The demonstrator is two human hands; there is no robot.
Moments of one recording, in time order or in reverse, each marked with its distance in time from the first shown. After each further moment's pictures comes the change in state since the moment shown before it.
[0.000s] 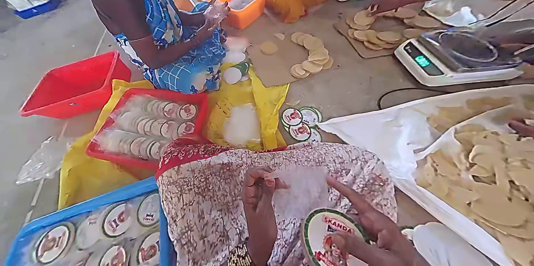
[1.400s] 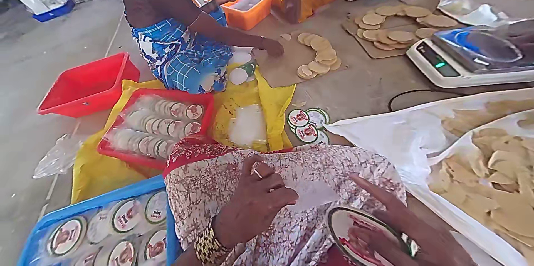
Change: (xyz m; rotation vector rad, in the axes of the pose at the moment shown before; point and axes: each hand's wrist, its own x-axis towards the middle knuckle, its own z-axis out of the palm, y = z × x) left_hand 0.057 0.068 -0.025 1.177 -0.845 0.556; right_hand -0.004 -0.027 -0.024 -0.748 0.036 -0.234
